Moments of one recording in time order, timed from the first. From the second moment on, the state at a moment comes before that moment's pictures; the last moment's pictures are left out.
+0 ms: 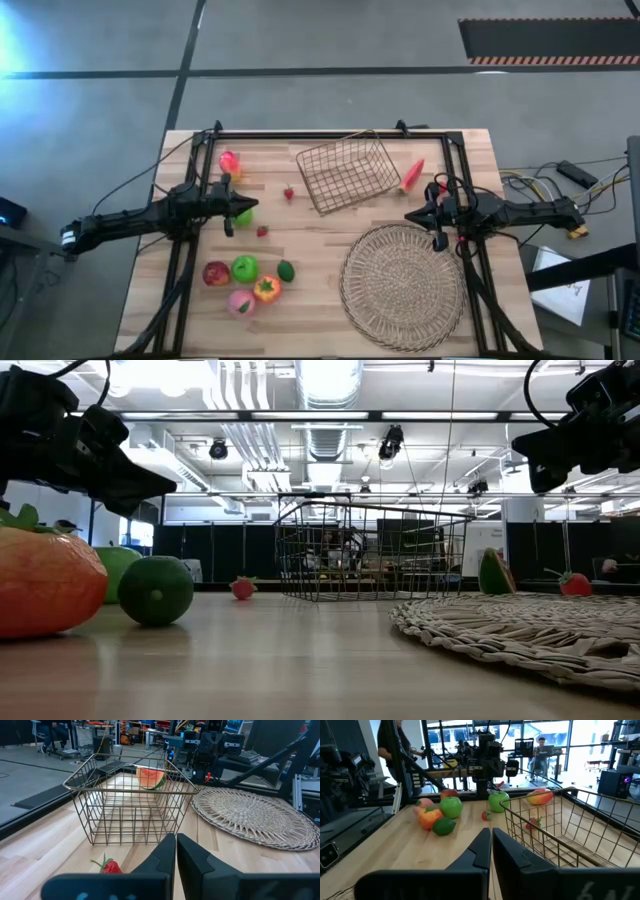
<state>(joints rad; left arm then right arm) 0.27 0.22 0.01 0.05 0.10 -0.10 0.07 0.05 0.01 0.03 0.03 0.05</state>
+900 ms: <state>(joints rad) 0.27 0.22 0.01 0.05 0.10 -0.10 0.07 0.05 0.01 0.03 0.03 0.03</state>
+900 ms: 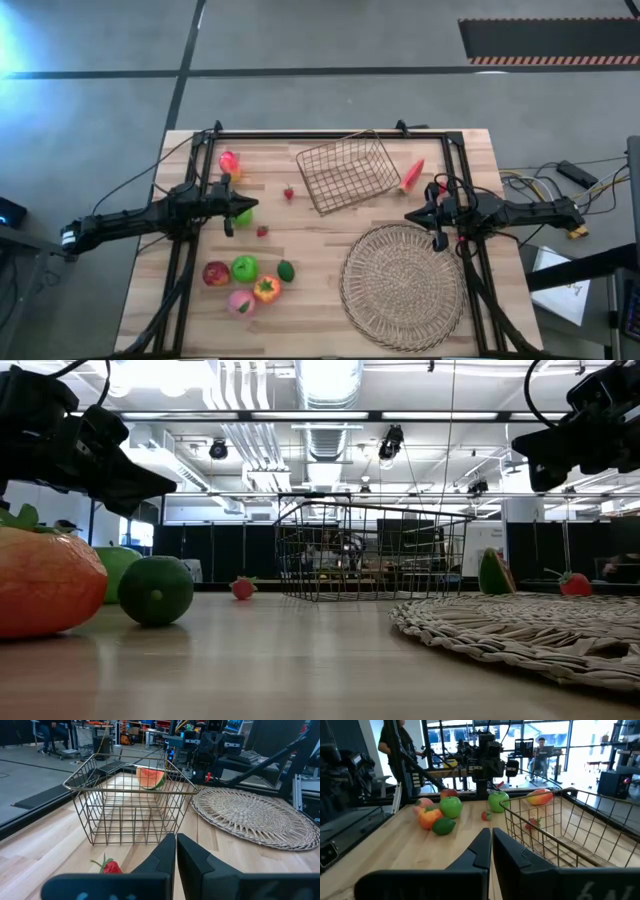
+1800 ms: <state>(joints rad) 0.27 0.22 0.01 0.05 0.10 -0.10 0.07 0.05 0.01 0.21 0.06 0.01</state>
